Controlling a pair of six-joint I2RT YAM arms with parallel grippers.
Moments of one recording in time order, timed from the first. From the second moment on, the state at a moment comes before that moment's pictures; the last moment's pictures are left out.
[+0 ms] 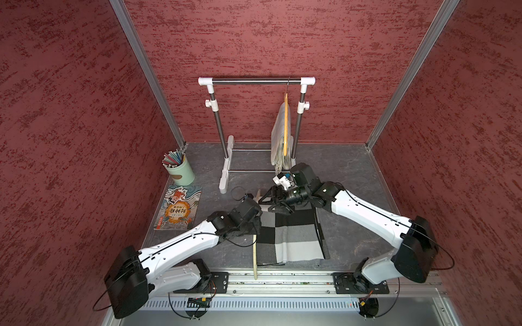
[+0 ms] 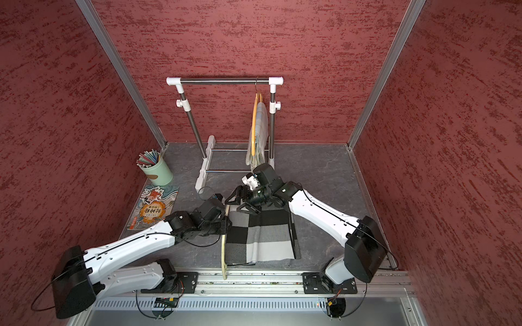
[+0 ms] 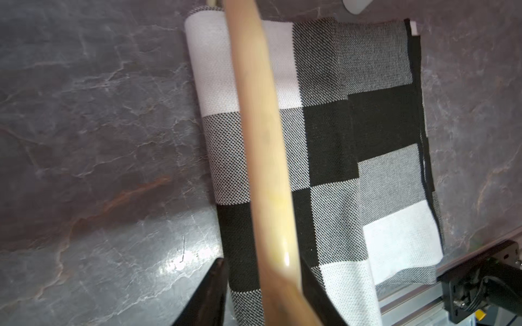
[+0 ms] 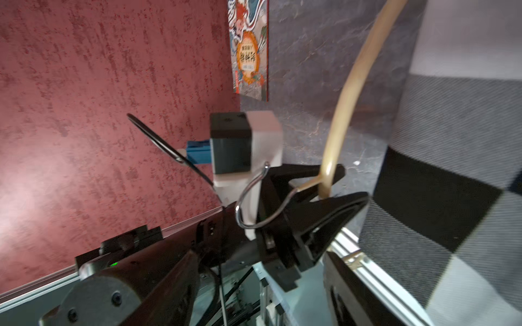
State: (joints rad) left arm -0.86 1.10 0.73 -0.64 -0.08 -0.76; right arm 0.77 1.49 1.22 -0.45 -0.68 1.05
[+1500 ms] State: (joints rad) left arm -0.81 0.75 0.60 -0.57 -0.09 -0.80; right arm 0.63 1.68 0.91 -0.34 -0.60 0.87
